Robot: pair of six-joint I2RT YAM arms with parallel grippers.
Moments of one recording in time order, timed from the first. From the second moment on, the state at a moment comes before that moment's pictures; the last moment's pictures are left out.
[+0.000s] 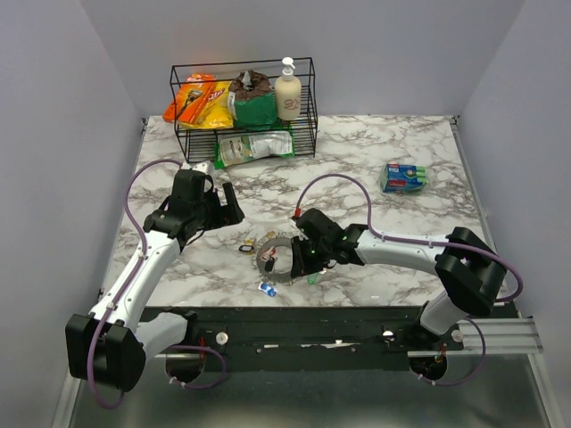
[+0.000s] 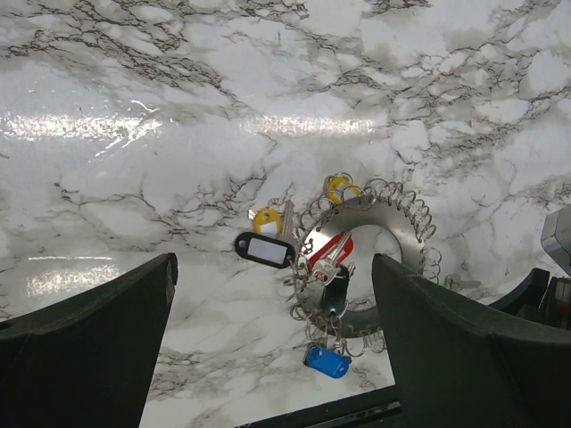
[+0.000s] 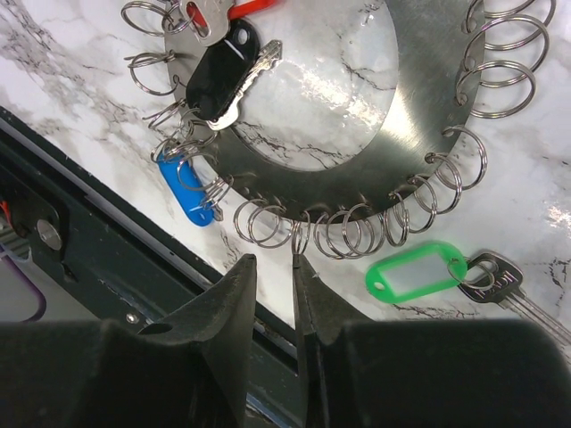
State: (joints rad) left arm -0.24 1.08 0.87 -0.56 0.12 -0.44; right arm 0.96 1.60 0.92 -0.29 -0.18 0.65
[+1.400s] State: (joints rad) left arm -0.24 1.08 0.87 -0.56 0.12 -0.43; right arm 0.96 1.68 0.91 -0.29 -0.17 0.68
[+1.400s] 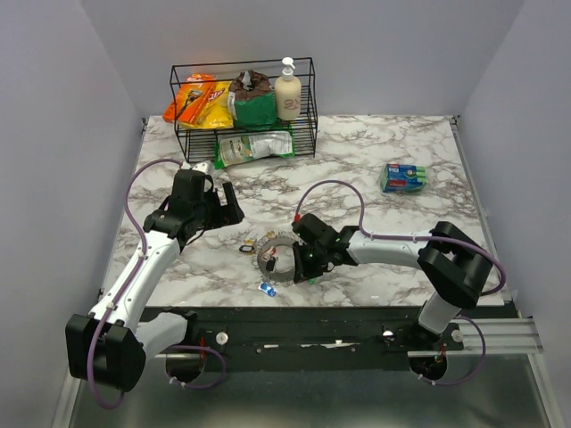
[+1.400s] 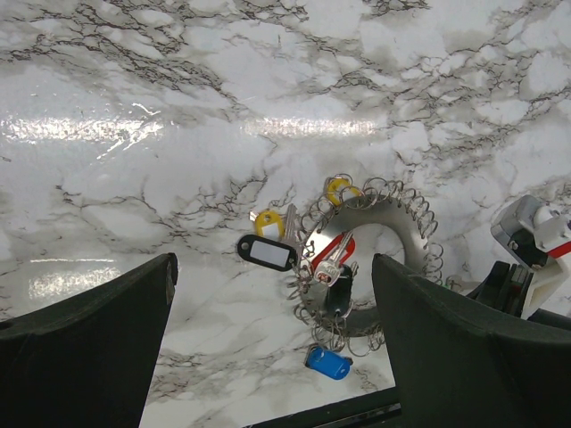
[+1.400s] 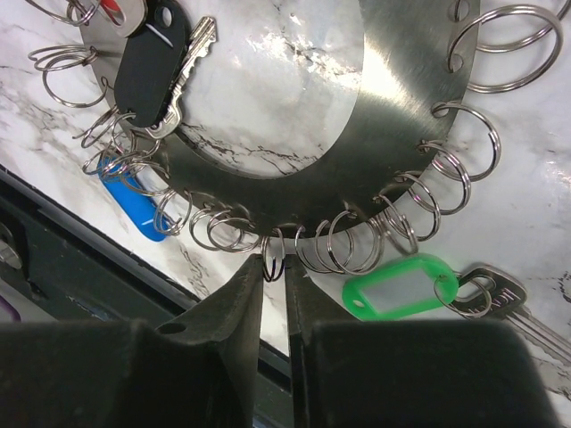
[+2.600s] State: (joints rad) left arm -0.24 1.04 0.91 -0.57 0.09 -0.38; right arm 0.96 1.58 1.01 -0.36 -0.15 0.41
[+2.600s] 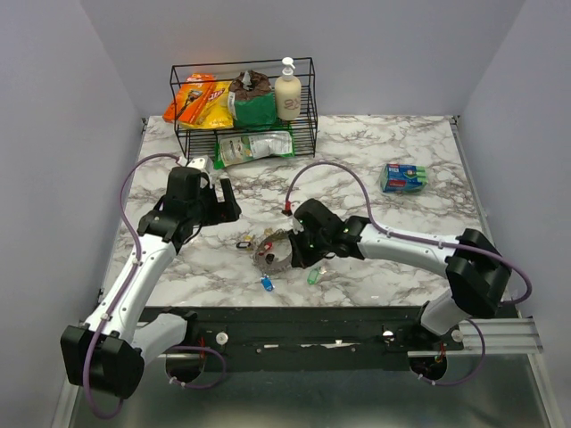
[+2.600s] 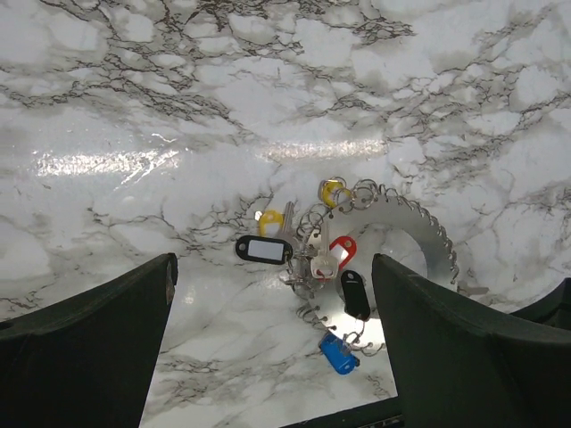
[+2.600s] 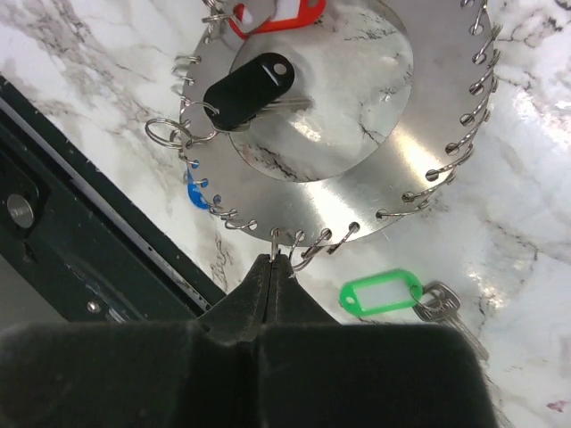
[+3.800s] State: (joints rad) left arm -0.24 0.97 1.05 -0.50 0.42 -0.20; right arm 0.96 1.26 1.06 -0.38 -0.32 -0.05
